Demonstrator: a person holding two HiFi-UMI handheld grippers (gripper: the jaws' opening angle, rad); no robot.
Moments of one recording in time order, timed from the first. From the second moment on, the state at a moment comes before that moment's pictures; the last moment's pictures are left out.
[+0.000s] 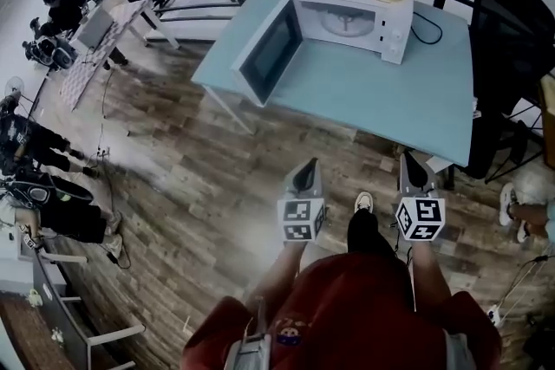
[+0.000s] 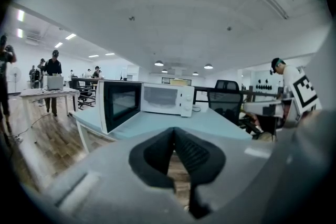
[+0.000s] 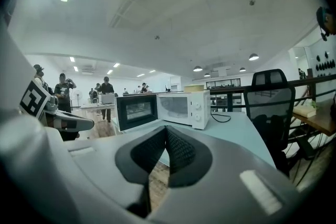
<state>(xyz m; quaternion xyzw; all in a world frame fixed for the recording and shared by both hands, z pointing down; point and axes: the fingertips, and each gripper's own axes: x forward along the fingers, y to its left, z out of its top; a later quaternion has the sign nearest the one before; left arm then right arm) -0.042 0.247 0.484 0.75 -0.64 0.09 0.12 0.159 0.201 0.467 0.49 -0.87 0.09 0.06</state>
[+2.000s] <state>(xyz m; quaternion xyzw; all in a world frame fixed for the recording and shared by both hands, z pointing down) -0.046 -0.166 0.494 0.75 -0.64 0.13 0.13 0.153 -0.191 0.494 0.48 -0.86 0.13 0.07</state>
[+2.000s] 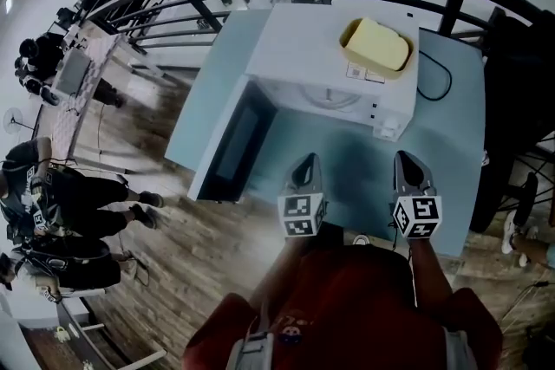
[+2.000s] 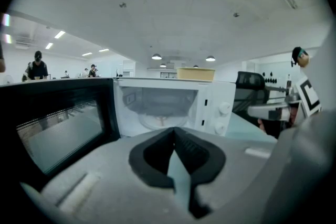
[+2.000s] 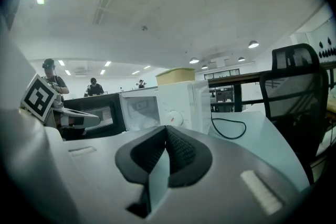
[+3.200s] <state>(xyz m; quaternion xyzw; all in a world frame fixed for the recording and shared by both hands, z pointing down) -0.152 -0.314 0.526 0.81 -0.55 0.15 0.13 0.009 -0.286 0.499 0.54 -0.83 0.12 0.08</state>
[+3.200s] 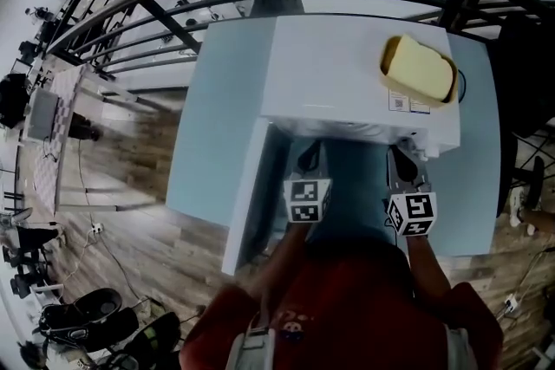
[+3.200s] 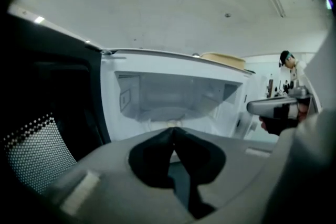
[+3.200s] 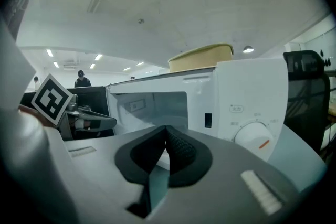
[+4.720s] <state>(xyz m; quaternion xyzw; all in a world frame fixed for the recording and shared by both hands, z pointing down) -0.172 -0.410 0.601 0.71 -0.53 -0.07 0.46 -0.038 -0.285 0.542 0.51 -0.84 0.12 0.16</state>
